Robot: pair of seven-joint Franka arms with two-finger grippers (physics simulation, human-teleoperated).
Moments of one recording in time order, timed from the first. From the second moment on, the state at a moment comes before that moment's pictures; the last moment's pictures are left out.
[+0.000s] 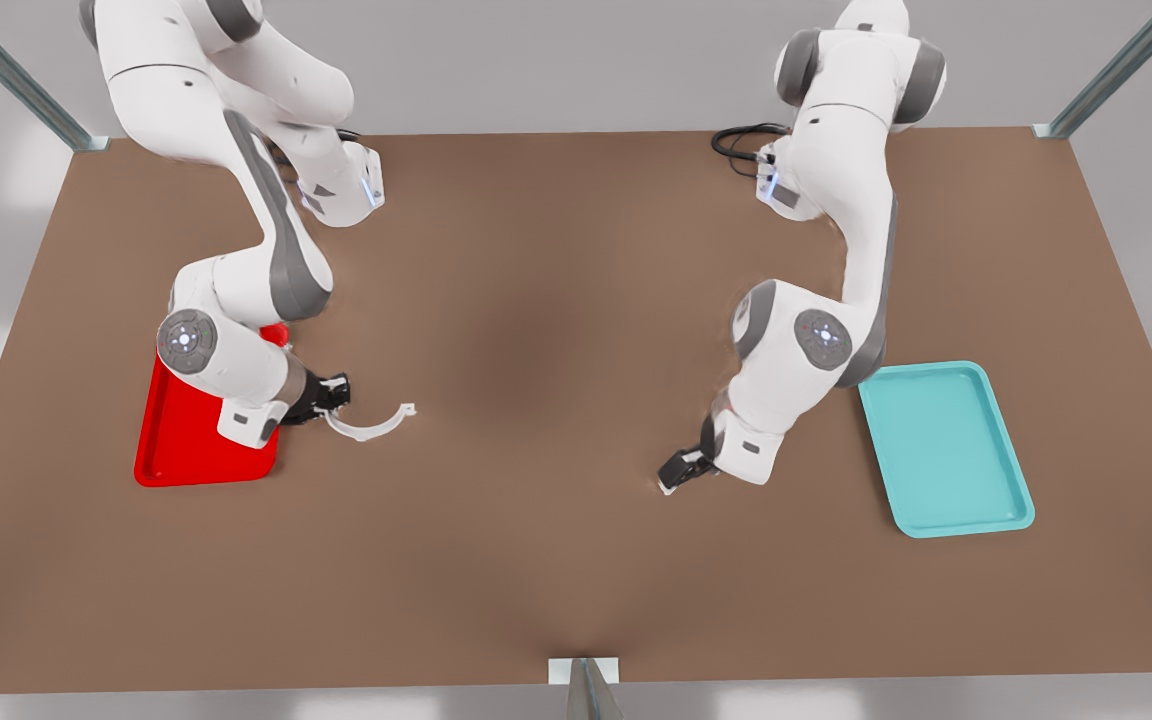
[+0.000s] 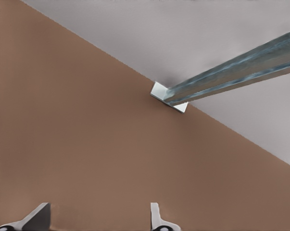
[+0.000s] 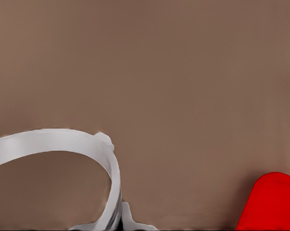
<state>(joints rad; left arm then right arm) -0.55 0.58 0.28 -1.29 -0.41 2.14 -0.65 -0.23 0.22 0.41 -1.83 0.02 1.98 -0.20</state>
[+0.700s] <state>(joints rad) -0.10 0.34 -0.03 -1.35 -0.03 1.72 -0.15 -0.81 0.37 0.40 -2.07 -0.07 2.15 -0.50</state>
